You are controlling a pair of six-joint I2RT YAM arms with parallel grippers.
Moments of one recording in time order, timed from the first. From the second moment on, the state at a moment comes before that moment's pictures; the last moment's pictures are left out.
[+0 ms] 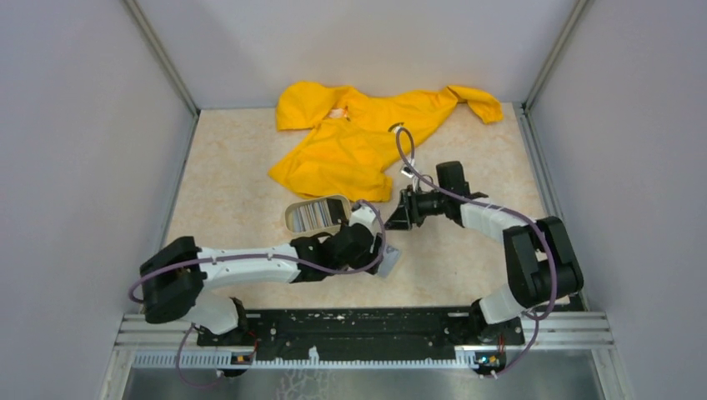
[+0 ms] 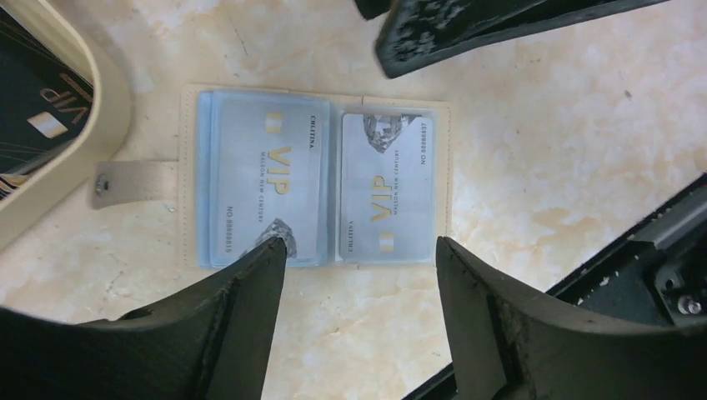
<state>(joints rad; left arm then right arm) -1.20 1.51 0.87 -0.12 -0.38 -0.61 0.28 1.55 0.74 -0.03 -1.01 0.11</state>
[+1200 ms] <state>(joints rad) -0.89 1.08 0.37 0.40 0.06 -0.45 0.58 1.41 0.98 -0.70 -0.91 -1.37</state>
